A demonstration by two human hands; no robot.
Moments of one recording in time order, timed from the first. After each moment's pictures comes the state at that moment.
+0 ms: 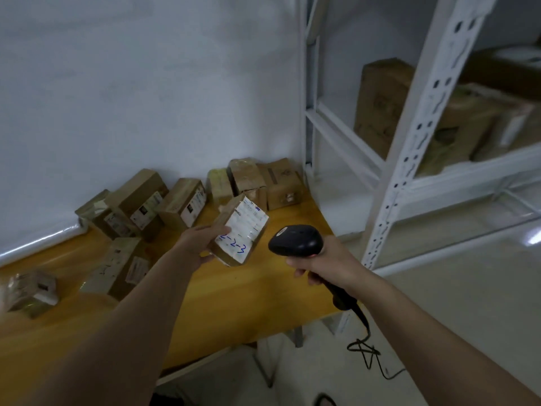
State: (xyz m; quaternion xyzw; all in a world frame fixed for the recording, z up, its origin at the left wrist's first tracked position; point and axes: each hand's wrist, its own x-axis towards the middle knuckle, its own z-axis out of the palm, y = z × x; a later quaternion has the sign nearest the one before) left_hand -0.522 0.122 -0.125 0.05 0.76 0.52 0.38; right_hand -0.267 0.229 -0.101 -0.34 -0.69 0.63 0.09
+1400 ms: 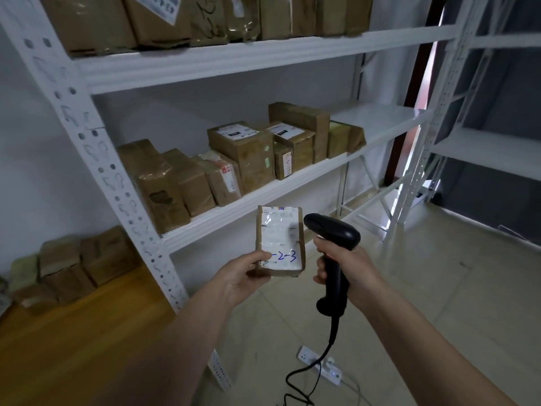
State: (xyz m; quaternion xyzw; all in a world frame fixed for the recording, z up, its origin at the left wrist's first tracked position) left_hand -0.036 0.362 -0.081 0.14 0.53 0.53 0.64; right_hand 0.169 0.381 -0.057 -0.44 -0.40 0.68 0.44
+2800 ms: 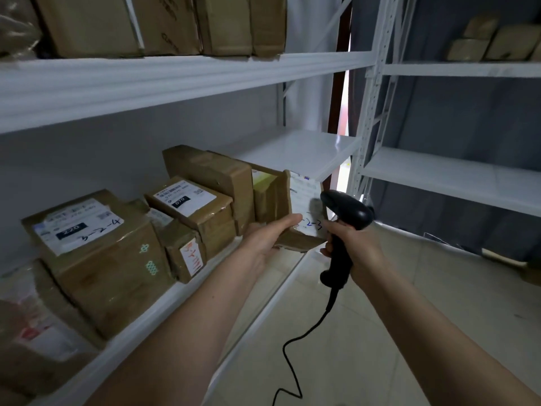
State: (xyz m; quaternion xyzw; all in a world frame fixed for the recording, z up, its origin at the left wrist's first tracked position) left_hand 0.103 0.737 -0.024 0.40 0.56 0.44 0.58; right_hand 0.268 0.706 -0.030 -0.51 -0.34 0.51 0.60
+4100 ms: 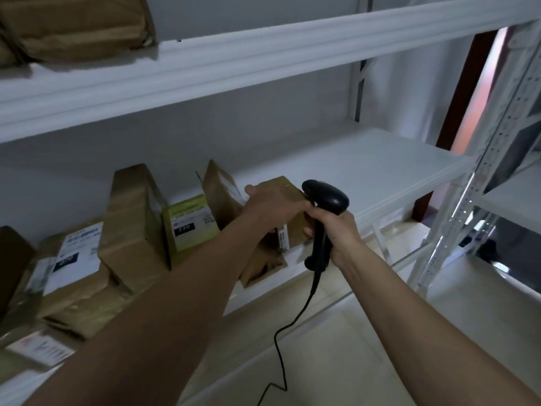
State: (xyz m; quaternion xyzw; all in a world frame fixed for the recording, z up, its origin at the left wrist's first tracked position) left_hand 0.225 1.020 0.028 0.56 0.79 0.19 0.17; right_hand 0.343 1.054 -0.038 -0.42 -0.37 0.70 0.45
